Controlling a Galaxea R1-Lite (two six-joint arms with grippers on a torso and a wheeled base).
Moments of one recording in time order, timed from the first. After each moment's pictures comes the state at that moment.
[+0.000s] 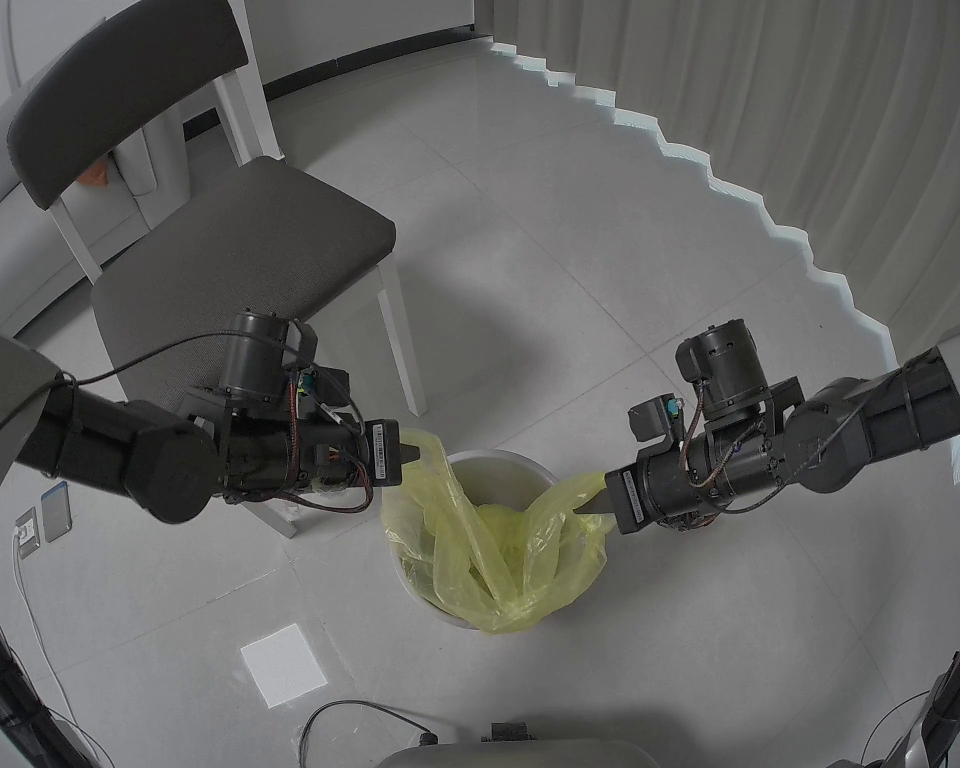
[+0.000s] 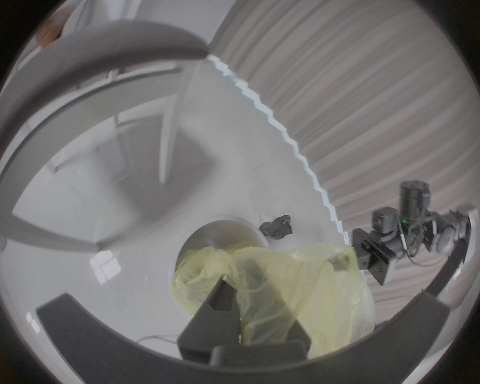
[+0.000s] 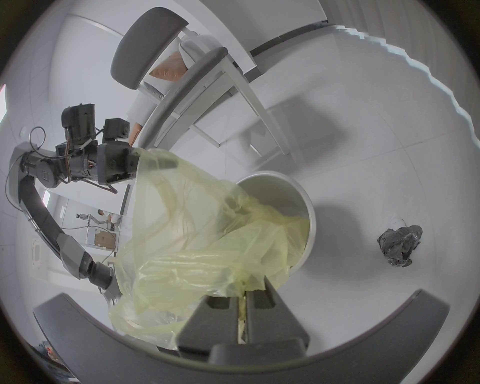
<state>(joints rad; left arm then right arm) -0.43 1.85 -1.00 -0.33 -0.29 -0.26 0.50 1.97 -1.15 -0.06 0.37 0.09</state>
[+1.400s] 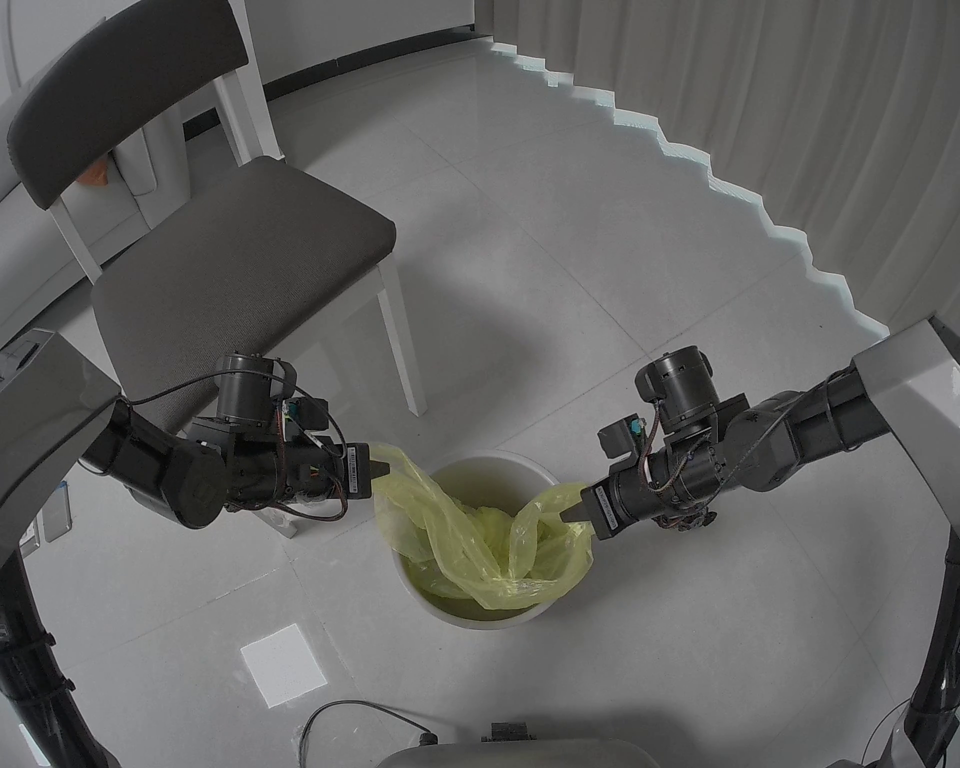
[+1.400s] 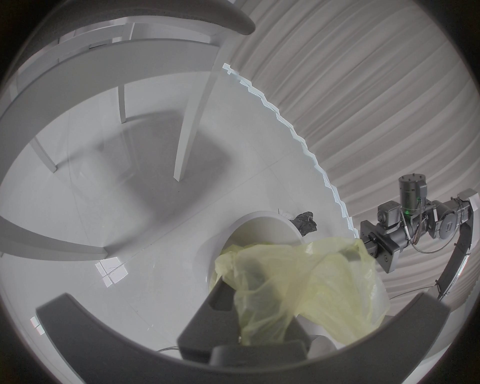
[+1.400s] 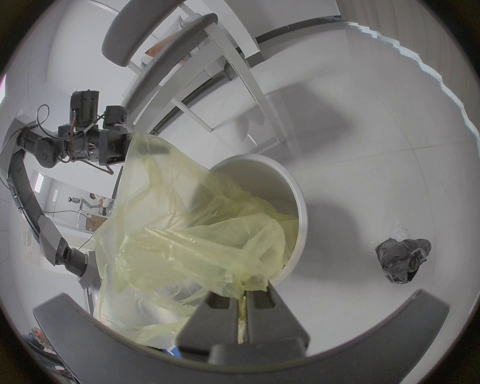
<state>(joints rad) -0.29 2.02 -1.03 -0.41 -0.37 -0.22 0.46 2.17 -1.32 0.00 0.36 -0.03</state>
